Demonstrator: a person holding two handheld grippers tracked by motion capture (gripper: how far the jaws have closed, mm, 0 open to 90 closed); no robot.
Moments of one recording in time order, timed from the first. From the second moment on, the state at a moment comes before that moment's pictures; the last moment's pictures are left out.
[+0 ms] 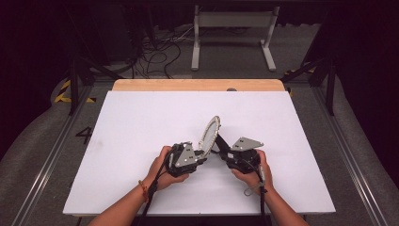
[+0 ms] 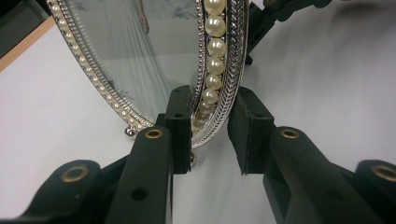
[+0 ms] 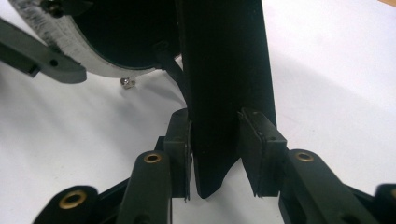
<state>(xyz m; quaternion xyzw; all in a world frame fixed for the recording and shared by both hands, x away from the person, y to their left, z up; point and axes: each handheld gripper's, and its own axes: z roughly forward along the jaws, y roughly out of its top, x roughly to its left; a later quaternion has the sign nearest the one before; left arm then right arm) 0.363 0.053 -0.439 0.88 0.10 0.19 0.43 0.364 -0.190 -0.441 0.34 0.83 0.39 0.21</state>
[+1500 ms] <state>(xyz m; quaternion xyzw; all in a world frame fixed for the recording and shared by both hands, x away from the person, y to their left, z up) 0.458 0.076 -0.452 0.86 0.25 0.11 0.44 0.345 -0.183 -0.433 0.29 0.84 0.41 0.18</state>
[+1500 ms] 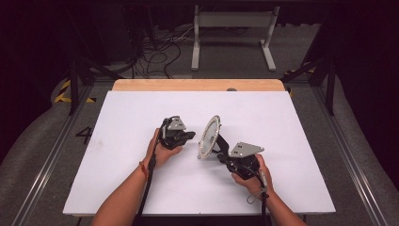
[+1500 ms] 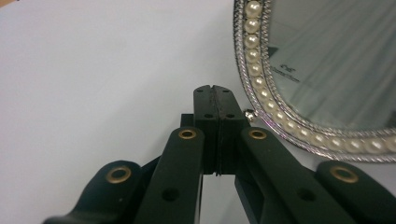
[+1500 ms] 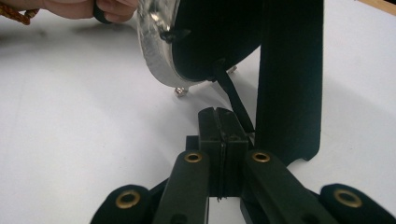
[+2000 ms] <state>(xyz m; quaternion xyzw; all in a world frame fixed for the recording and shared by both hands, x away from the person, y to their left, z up) 0.467 0.057 -0.462 0.87 0.25 0.11 0.41 0.353 -0.183 -0.443 0.31 0.84 0.39 0.20</state>
